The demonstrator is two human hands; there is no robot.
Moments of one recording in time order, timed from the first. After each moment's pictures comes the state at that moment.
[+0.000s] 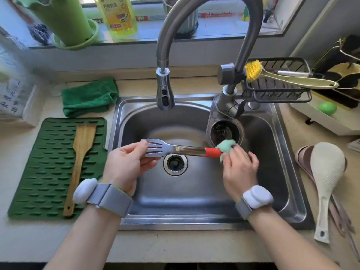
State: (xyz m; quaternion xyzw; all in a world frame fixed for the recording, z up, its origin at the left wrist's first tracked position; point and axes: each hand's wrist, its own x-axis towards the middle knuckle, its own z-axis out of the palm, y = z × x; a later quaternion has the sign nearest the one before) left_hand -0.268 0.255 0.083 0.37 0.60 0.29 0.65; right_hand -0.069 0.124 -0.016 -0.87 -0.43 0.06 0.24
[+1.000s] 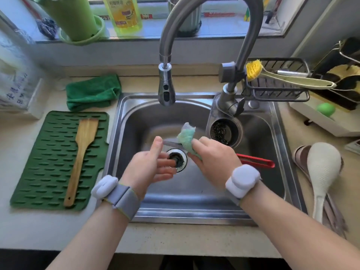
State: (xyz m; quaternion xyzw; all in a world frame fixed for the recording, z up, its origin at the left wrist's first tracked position) left_hand -0.254 0.226 0.077 0.42 0.60 0.15 0.67; right_hand -0.089 0.157 0.044 -0.71 -0.68 0.04 0.17
